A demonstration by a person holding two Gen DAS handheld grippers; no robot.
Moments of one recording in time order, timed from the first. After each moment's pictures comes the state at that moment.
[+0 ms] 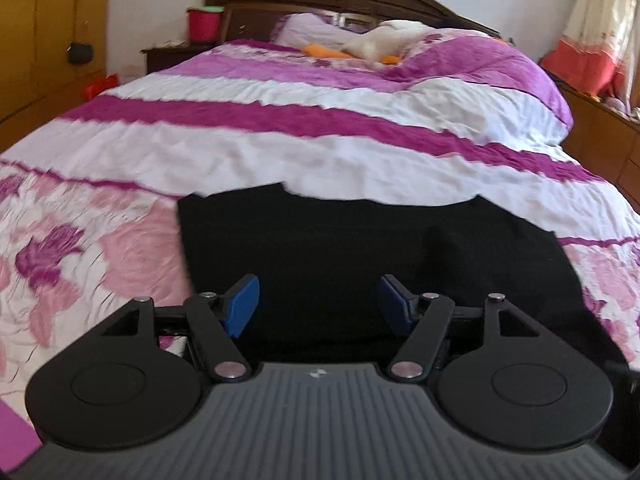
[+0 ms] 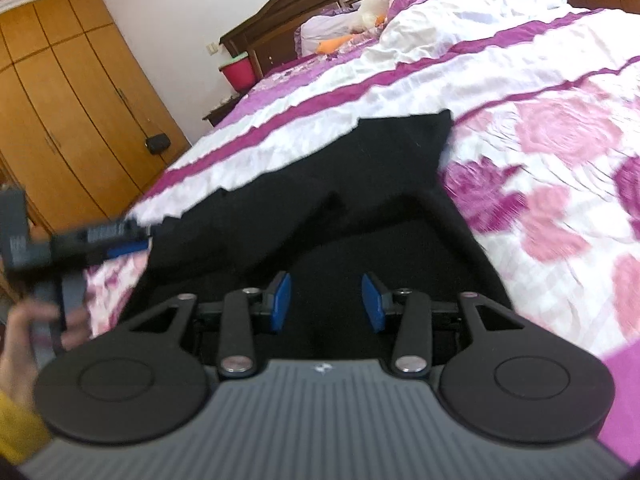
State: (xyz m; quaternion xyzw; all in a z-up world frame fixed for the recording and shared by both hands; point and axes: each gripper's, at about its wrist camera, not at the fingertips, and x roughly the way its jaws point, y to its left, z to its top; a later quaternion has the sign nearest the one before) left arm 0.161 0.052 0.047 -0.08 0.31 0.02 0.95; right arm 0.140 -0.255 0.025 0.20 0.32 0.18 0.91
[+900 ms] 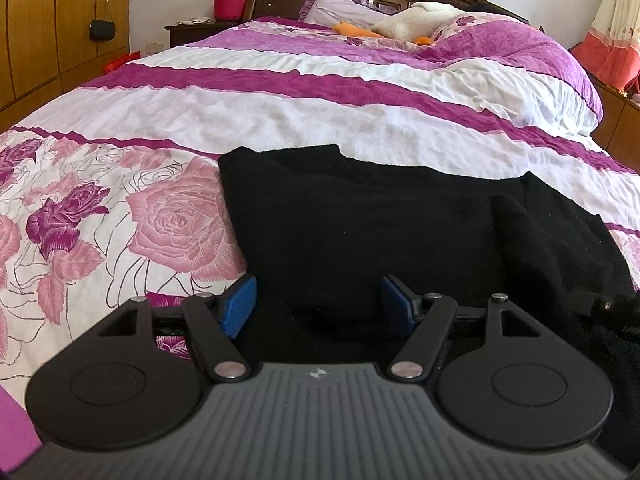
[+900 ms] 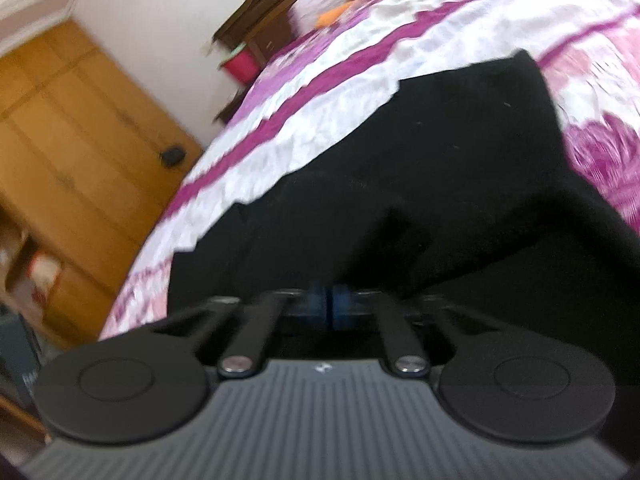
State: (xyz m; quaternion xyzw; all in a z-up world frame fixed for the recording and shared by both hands) left arm 0.171 0.076 0.013 -0.08 0.34 0.05 0.94; right arm 0.221 -0.208 0.006 0.25 0.36 0.21 0.87
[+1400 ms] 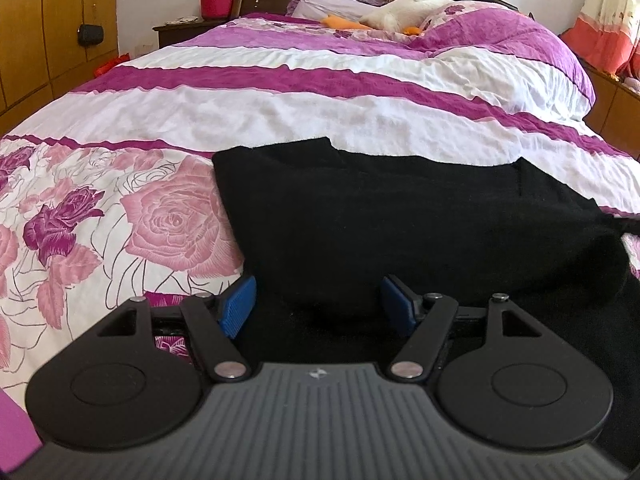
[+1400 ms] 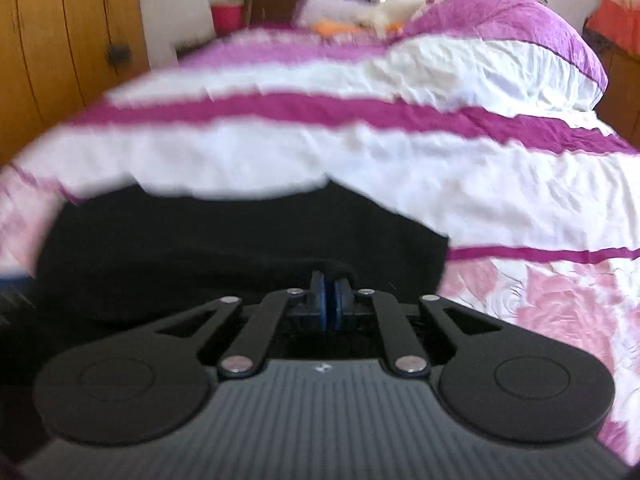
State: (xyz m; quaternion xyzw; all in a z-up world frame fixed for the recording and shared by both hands) left arm 0.170 0.074 0.013 -0.06 0.35 0.03 0.94; right arm 0.268 -0.217 0.043 -0.04 0.36 0.11 0.93
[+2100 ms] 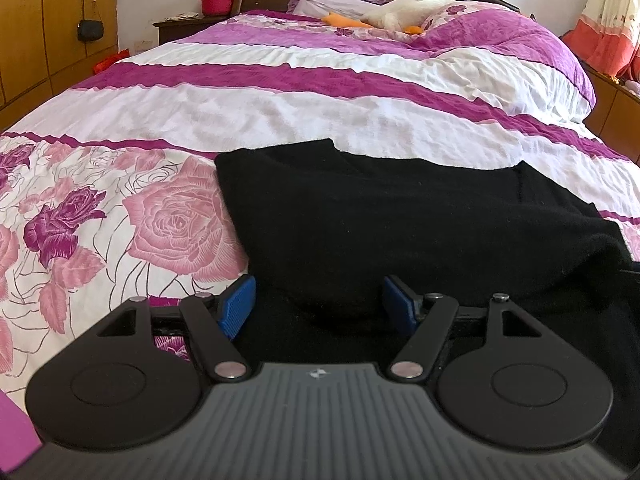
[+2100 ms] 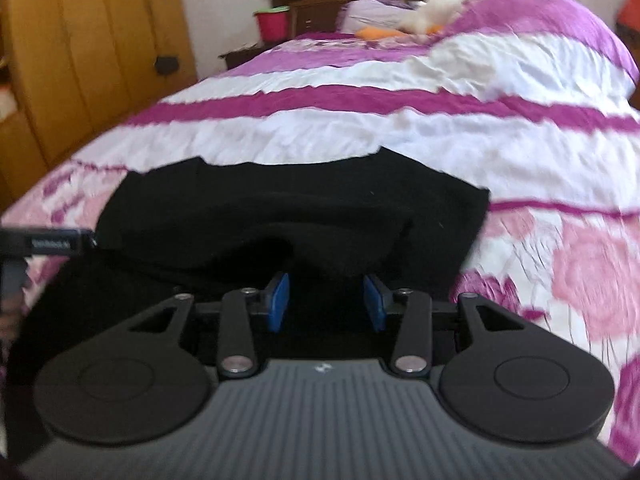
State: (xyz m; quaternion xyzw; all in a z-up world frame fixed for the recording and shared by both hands) left arm 0.172 0.080 0.016 -0.07 0.35 0.03 0.93; right arm 0.214 -0.213 0.040 -0.04 0.33 0.22 0.92
